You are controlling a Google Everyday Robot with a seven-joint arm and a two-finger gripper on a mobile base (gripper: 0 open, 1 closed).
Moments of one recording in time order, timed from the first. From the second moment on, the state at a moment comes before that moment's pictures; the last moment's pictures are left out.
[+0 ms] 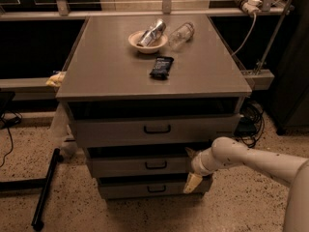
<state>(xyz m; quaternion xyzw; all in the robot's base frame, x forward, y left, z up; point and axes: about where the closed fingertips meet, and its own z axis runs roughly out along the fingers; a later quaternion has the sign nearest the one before) 0.594 -0.154 0.421 -0.65 0.71 0.09 0.27</state>
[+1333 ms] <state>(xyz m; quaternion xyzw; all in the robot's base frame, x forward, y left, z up) 0.554 -0.173 0.421 -0.65 0.73 0.12 0.19</state>
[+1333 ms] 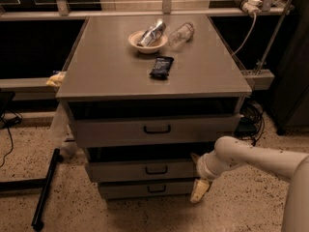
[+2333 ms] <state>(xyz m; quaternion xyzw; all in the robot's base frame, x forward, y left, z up) 0.512 -0.187 0.424 -0.64 0.74 0.15 0.16</state>
